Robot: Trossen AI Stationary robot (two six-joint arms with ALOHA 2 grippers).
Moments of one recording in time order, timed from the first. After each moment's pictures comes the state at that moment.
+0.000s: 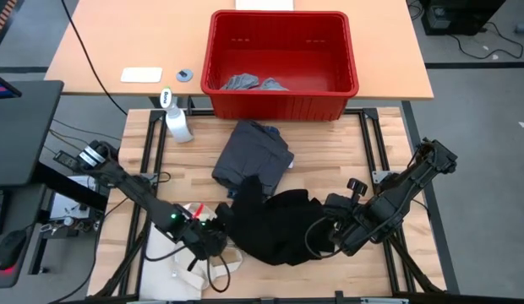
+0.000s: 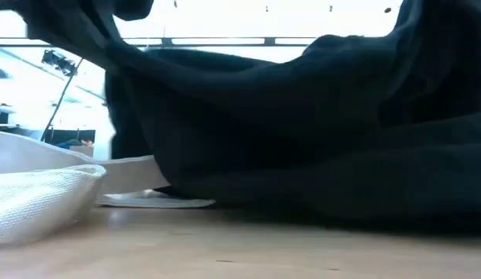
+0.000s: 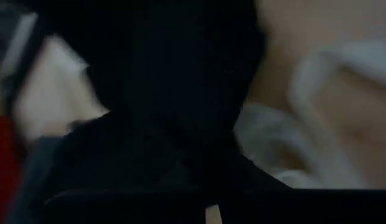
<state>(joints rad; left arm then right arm) -0.64 1.50 1.01 -0.48 -0.47 0.30 0.68 1.57 1.57 -1.54 0.45 1.10</state>
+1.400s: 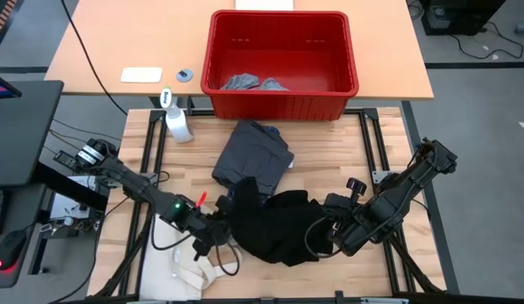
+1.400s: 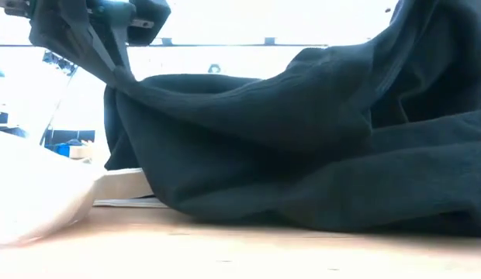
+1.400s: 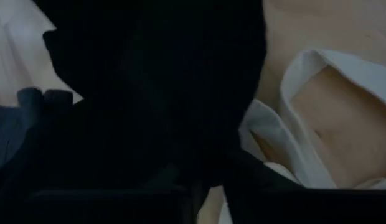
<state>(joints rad) -0.55 1.48 1.01 -0.52 -0.32 0.19 0.68 1.57 1.57 -1.53 0.48 1.09</state>
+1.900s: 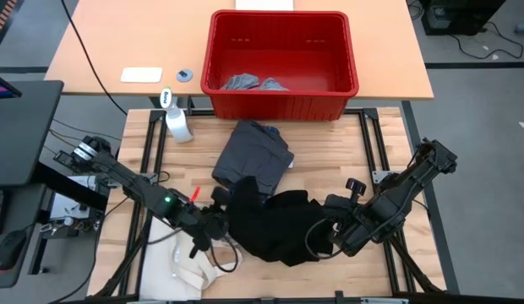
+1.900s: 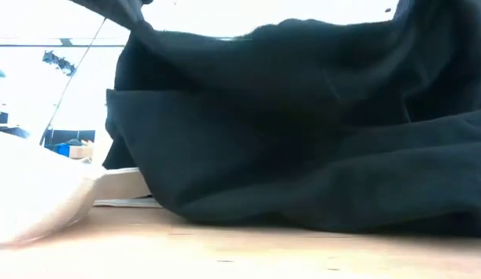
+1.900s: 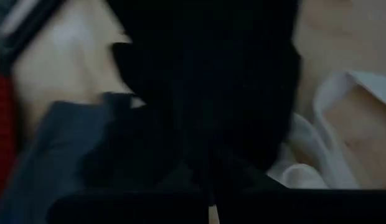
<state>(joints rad) -0.55 1.41 1.14 -0.67 -0.47 0.17 0.68 1.57 1.60 -1.54 0.46 1.05</state>
